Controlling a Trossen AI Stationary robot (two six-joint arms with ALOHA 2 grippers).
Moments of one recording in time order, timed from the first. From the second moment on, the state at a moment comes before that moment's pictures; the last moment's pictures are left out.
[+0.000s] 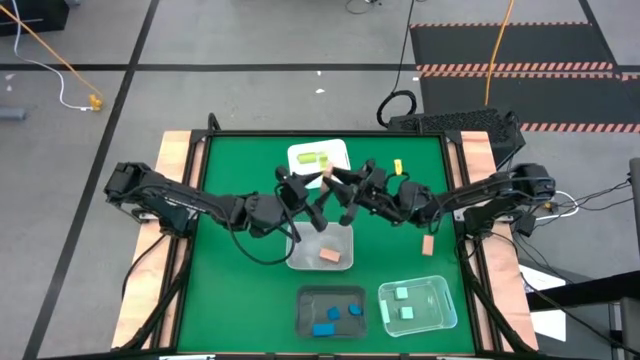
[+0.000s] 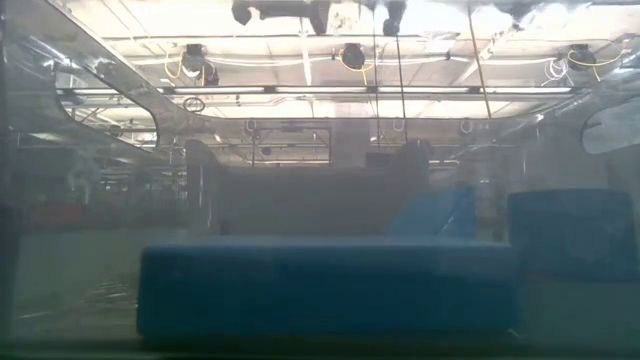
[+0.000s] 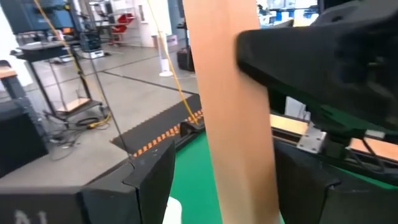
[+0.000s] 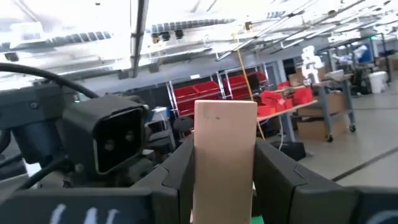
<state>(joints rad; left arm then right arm) -0.20 1.53 1.11 0.32 -0.84 -0.03 0.12 1.47 0.85 0.96 0.51 0.12</state>
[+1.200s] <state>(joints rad) -0.24 1.53 1.11 0.26 -0.84 -0.07 0.14 1.40 0.87 0.66 0.47 0.14</state>
